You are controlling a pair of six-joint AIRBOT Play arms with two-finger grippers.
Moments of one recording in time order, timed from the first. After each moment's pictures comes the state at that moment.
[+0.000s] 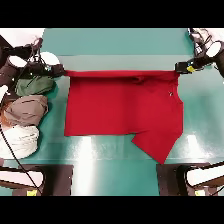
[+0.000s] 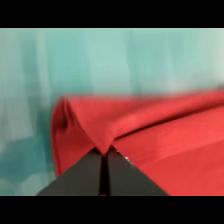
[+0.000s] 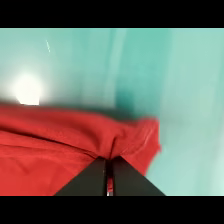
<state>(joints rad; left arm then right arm) 0.09 -1.58 1.38 0.88 -0.83 -1.14 -0.10 -1.65 1.66 -1.48 1.13 1.43</state>
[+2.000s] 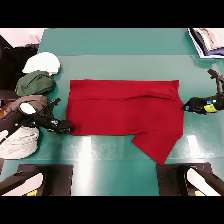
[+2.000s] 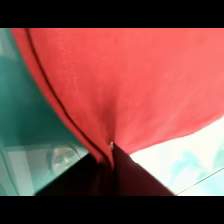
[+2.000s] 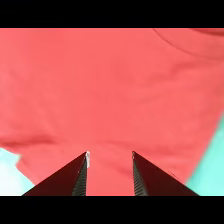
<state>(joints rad) 0.03 -1.17 0.59 1.01 -1.13 -1.27 -0.34 -0.98 0.94 -1.15 1.43 1.32</state>
